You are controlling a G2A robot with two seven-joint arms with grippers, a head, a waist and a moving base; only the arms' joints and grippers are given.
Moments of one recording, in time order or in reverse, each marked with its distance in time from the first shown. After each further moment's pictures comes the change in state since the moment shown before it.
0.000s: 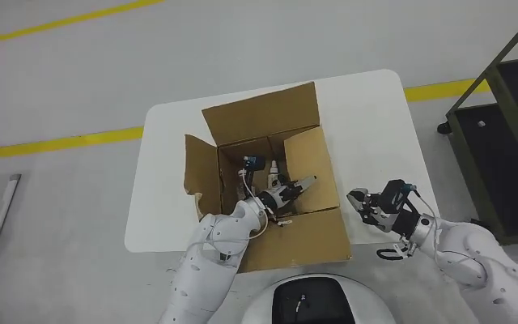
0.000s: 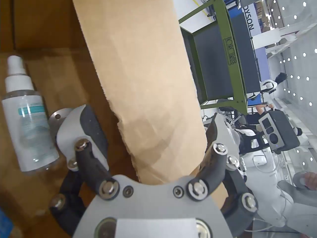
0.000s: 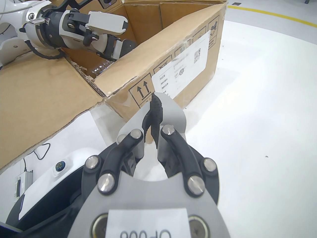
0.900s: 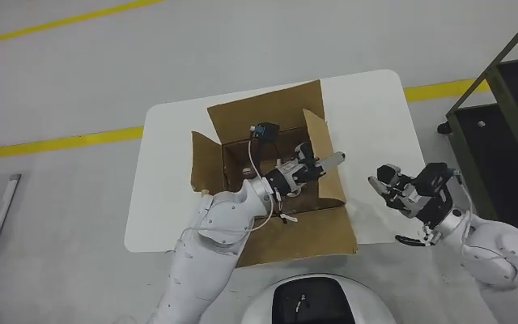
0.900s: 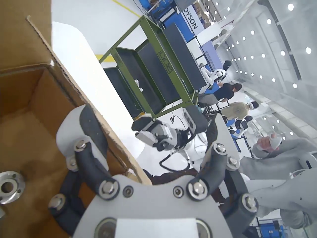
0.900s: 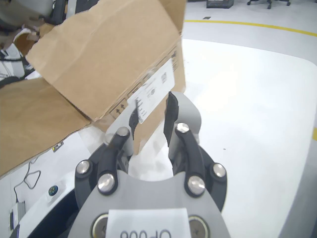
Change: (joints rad) left arm -0.144 -0.026 0.060 -0.098 -0.154 -0.112 -0.022; right arm -0.064 0.009 0.188 -0.064 0.184 0.102 0.003
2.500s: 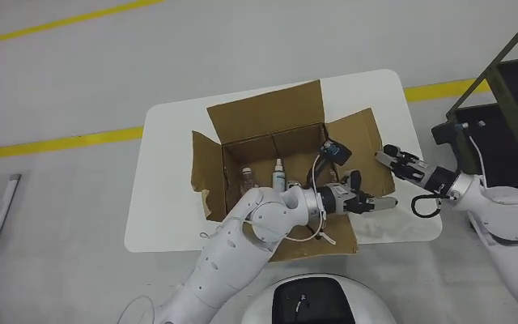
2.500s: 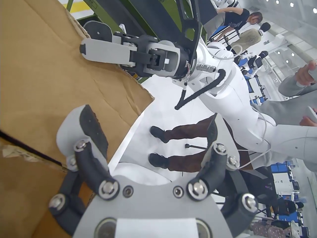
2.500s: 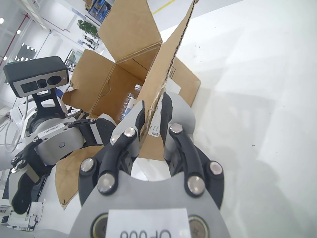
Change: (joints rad) left arm -0.135 -0.070 0.225 0.174 0.103 -0.091 -0.103; right arm 0.258 0.024 -0.038 0.181 0.628 0.097 0.492
